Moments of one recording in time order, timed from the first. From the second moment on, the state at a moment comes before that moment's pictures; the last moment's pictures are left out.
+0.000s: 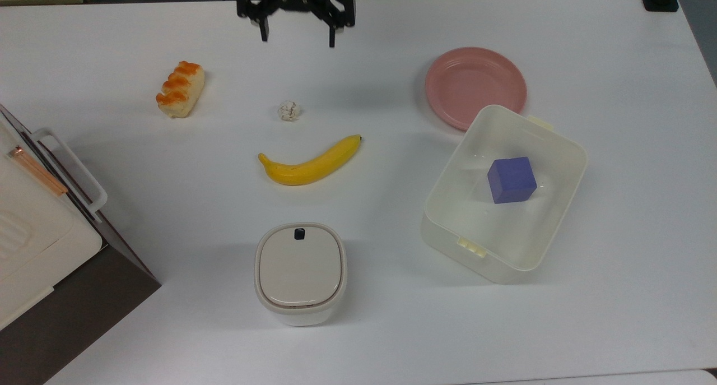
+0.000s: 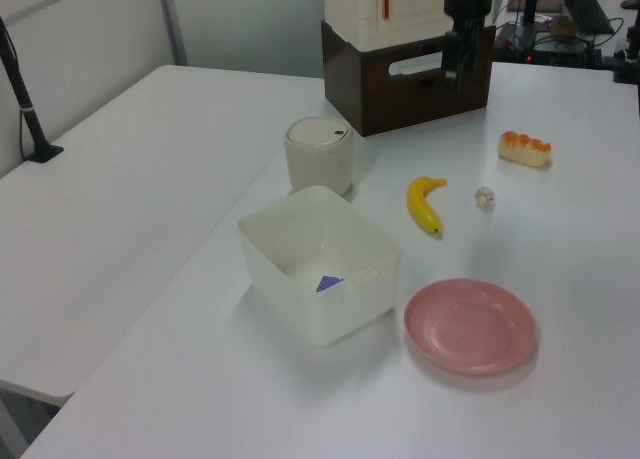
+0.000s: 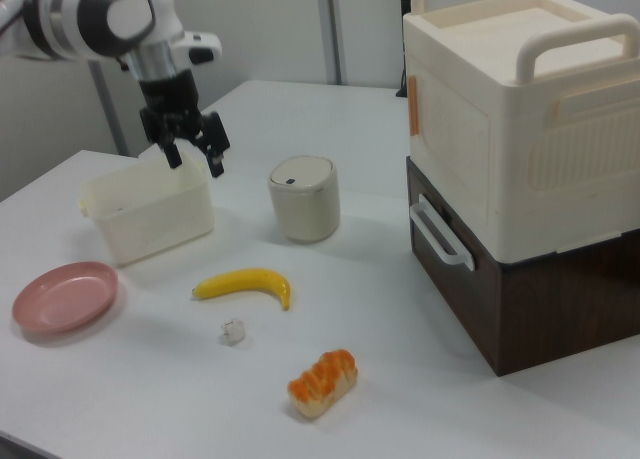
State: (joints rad) arm -0.36 0.05 0.42 -1.64 -0.07 1.73 0.12
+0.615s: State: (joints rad) arm -0.18 0.04 0.16 -1.55 -0.07 1.68 0.19
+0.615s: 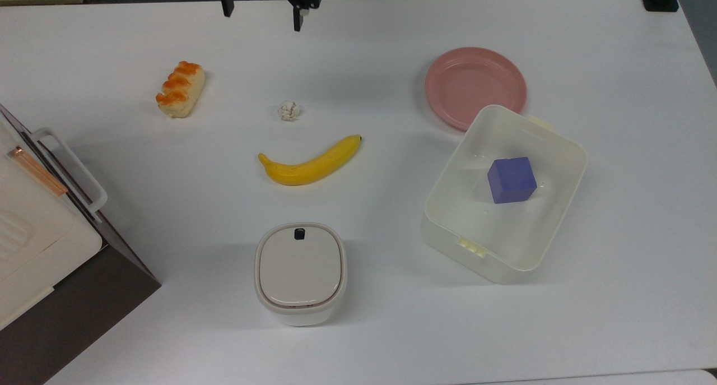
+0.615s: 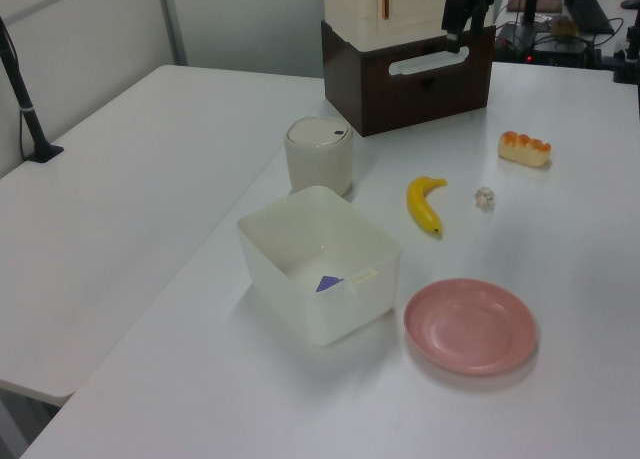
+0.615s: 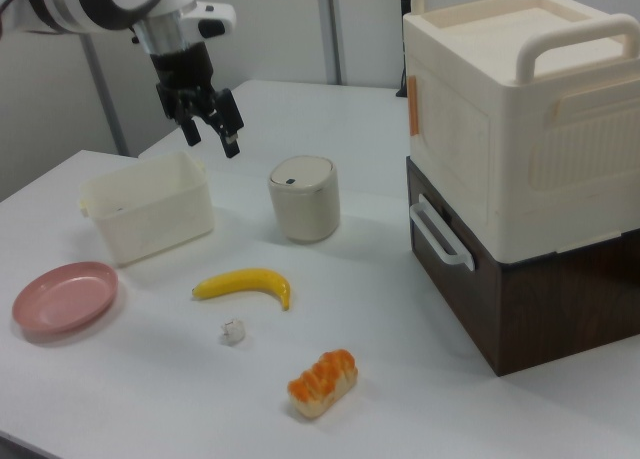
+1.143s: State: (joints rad) arm -0.17 0.04 0.16 -1.49 -0.07 1.63 0.19
